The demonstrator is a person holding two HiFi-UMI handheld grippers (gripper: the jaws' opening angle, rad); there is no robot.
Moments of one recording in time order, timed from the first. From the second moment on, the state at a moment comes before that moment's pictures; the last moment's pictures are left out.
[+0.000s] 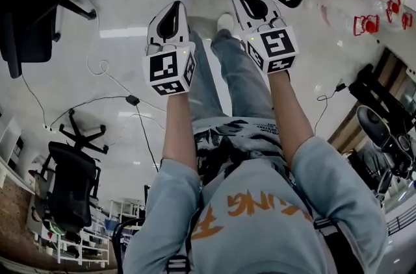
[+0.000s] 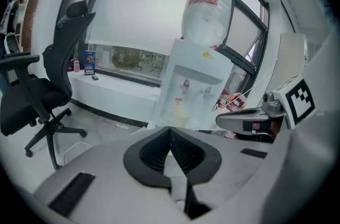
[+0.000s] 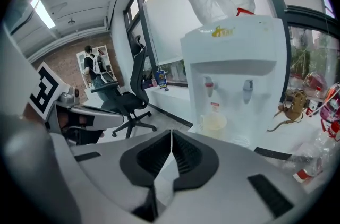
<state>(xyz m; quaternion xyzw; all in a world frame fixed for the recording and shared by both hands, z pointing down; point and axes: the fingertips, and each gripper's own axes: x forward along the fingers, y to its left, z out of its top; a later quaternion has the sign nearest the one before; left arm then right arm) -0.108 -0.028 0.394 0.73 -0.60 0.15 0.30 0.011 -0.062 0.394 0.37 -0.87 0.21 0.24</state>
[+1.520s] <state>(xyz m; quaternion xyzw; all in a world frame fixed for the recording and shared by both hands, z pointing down) -0.140 -0.014 0.622 0.72 -0.56 0.20 0.36 -0.071 0.001 0.654 0.34 -0.85 0.26 0.31</state>
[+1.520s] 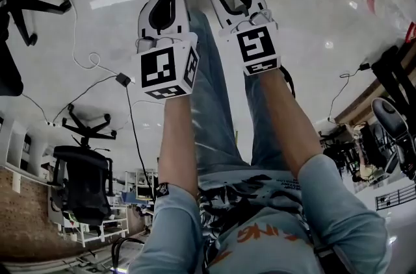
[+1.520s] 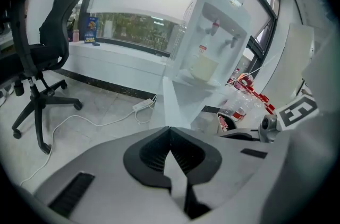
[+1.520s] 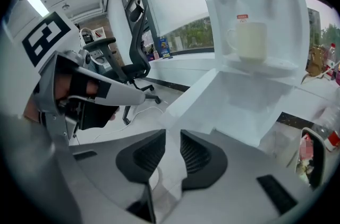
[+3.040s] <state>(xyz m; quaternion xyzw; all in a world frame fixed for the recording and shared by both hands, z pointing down) -0.136 -0.018 0.656 0.73 -0.53 0.21 0.39 -0.076 -0.012 0.718 0.46 -0.77 0.31 0.31</state>
